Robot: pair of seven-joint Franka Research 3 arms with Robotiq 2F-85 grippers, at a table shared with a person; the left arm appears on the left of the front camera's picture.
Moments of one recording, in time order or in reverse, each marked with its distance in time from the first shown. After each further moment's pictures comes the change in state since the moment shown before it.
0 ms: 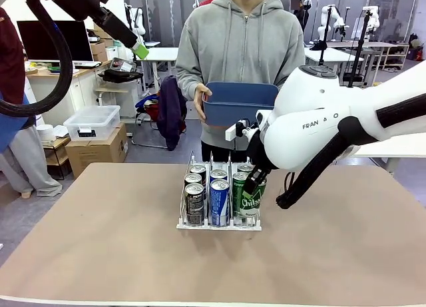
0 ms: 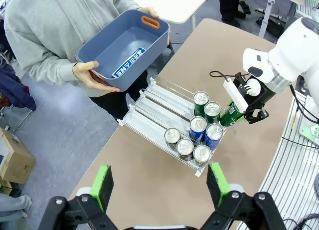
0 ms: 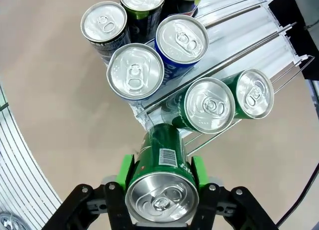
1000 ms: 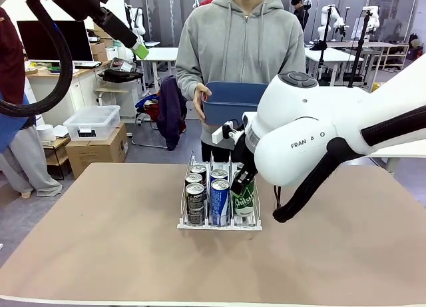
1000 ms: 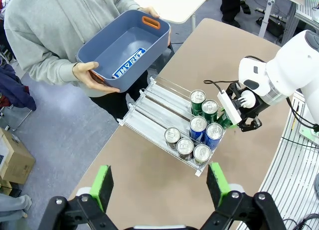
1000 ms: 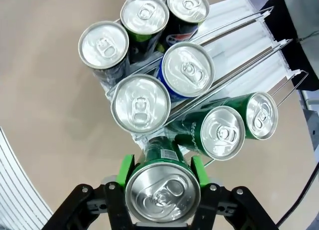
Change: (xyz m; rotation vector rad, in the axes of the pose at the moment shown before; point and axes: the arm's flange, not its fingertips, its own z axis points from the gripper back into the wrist) left arm 0.000 0.000 0.000 0.000 0.000 0.000; right arm 0.022 0.018 -0.013 -0.080 -0.030 0.015
